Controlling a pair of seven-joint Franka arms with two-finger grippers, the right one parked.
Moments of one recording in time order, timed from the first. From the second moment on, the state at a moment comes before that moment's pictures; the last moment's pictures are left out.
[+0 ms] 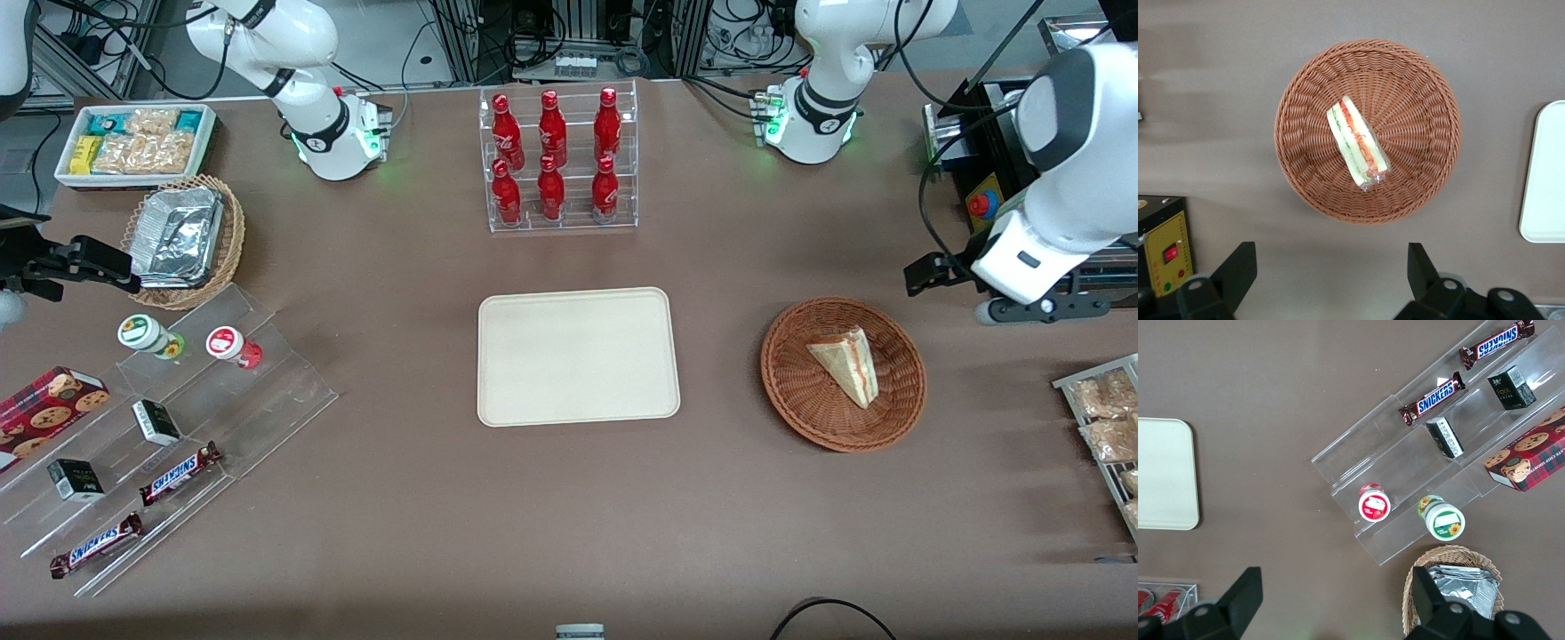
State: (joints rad) arm -0.03 -0.03 0.00 -1.95 0.02 1.84 -0.08
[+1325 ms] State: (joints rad) arm -0.06 0.14 -0.01 -2.14 0.02 2.25 -0.62
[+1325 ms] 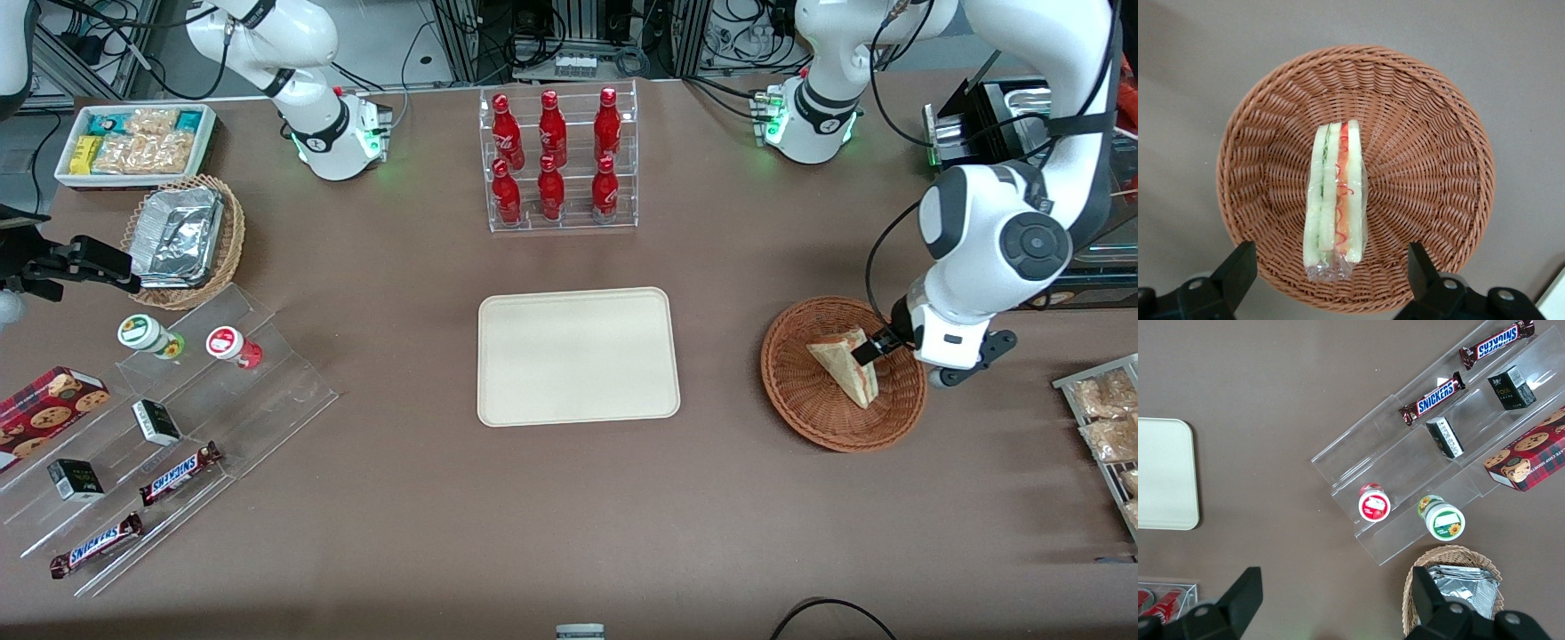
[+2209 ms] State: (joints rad) arm -0.08 0.22 -0.01 -2.20 0.02 2.39 -0.63
